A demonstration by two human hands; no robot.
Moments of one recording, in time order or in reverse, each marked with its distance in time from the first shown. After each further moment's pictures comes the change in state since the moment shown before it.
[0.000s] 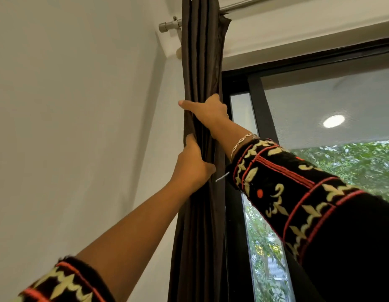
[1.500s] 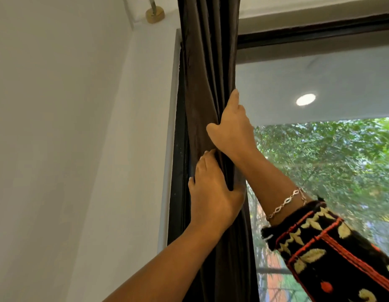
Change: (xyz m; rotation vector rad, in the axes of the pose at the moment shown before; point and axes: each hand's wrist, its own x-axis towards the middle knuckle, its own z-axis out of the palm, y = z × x) left_hand -0.105 0.056 0.114 -0.086 0.042 -0.001; right_hand -0.116 0.059 -0.114 -0.518 0.134 -0.161
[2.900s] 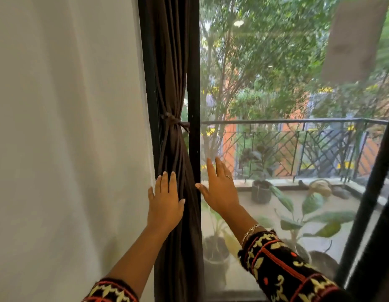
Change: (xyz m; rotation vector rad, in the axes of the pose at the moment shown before) left_hand -0.386 0.062 -0.099 0.673 -0.756 -0.390; right_hand -0.444 0.004 -0.143 -0.362 -0.790 0.330
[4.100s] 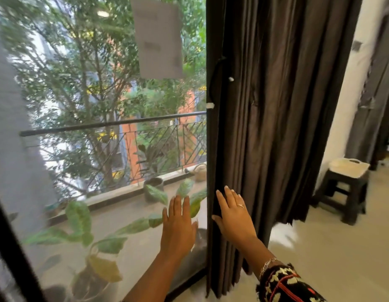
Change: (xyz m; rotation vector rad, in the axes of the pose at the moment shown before) left_hand -0.074 0.464 0.142 -0.273 -0.198 0.517; right_hand -0.246 0.409 -0.180 -0.480 0.058 0.455
